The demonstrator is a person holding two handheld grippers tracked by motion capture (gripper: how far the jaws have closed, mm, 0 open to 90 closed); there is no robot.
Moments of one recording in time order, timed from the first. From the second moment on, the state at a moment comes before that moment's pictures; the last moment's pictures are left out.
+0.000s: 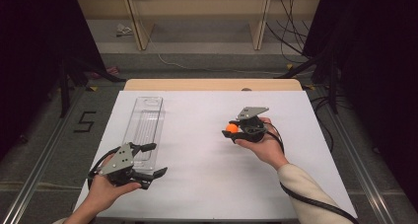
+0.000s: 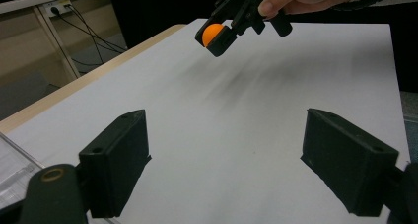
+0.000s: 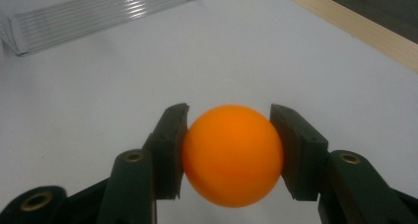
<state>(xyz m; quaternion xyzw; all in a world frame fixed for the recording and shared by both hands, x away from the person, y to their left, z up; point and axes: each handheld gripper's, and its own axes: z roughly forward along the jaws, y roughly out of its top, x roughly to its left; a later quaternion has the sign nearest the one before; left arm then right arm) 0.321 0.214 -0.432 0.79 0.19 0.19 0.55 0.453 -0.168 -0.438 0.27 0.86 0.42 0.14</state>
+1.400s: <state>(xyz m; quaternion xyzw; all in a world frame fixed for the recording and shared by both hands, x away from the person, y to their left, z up) 0.320 0.214 -0.432 0.79 0.19 0.19 0.55 0.459 -0.149 -0.439 0.26 0.86 0.42 0.14</state>
